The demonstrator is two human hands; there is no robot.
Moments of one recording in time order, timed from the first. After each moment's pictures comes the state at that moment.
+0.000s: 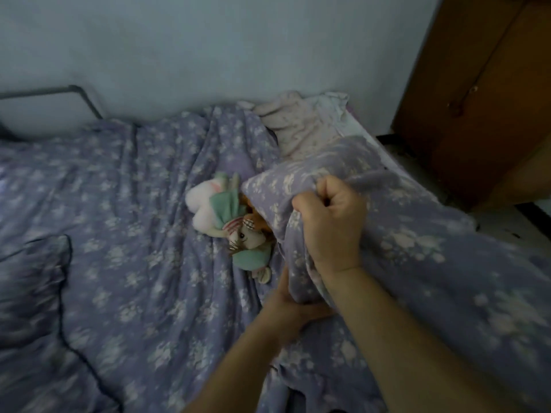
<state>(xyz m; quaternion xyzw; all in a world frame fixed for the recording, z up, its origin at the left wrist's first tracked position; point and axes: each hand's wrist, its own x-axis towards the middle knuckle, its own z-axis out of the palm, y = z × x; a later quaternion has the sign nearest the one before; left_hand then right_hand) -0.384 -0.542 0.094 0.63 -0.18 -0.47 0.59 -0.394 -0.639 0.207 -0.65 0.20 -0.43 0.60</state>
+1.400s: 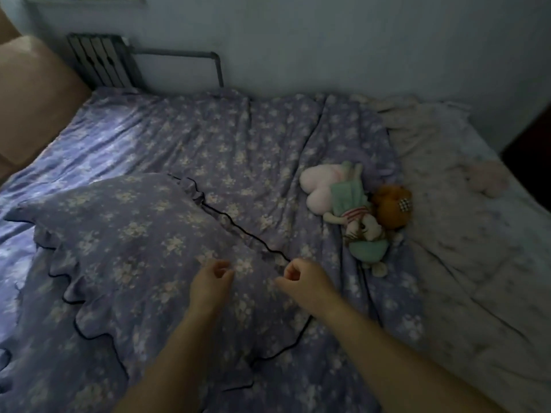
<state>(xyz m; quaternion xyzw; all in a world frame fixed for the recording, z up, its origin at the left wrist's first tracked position) -0.237 -0.190 0.066 0.87 0.11 -0.14 0.45 -0.295 -0.365 0.092 -0.85 0.14 0.14 0.48</state>
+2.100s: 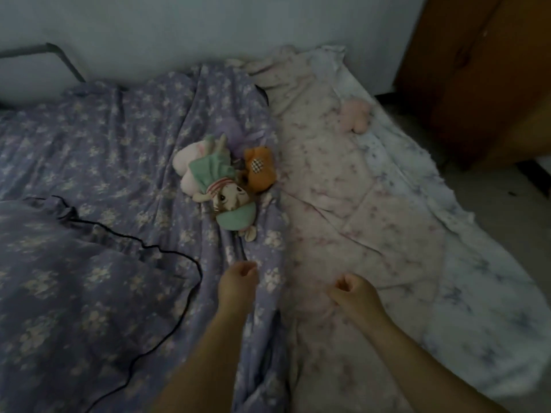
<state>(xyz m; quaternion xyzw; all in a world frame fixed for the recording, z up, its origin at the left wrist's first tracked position) -0.414 -0.524 0.030 0.86 0.04 -0.26 0.43 -0.553 -0.678 0.023 -0.72 0.44 0.02 0.53</state>
